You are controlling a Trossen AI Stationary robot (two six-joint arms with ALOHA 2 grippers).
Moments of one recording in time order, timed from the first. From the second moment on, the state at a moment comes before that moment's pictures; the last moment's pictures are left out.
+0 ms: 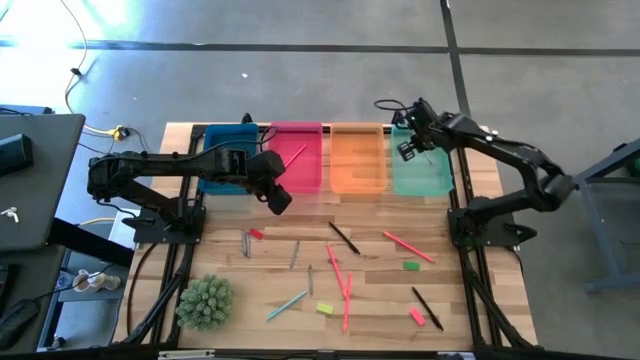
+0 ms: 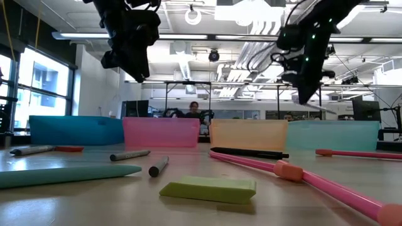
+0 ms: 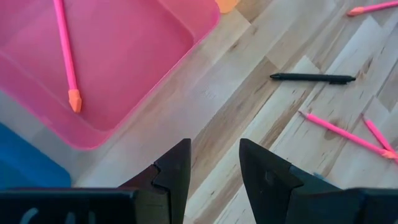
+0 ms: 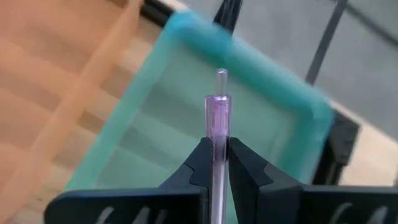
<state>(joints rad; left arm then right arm) 0.29 1.34 1.05 -0.79 -0.04 -0.58 -0.81 1.33 0.97 -0.80 0.30 0.16</state>
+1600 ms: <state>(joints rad) -0.09 1.34 1.05 -1.03 -0.06 -1.12 -0.85 1.68 0.97 -0.76 0.17 -0.01</state>
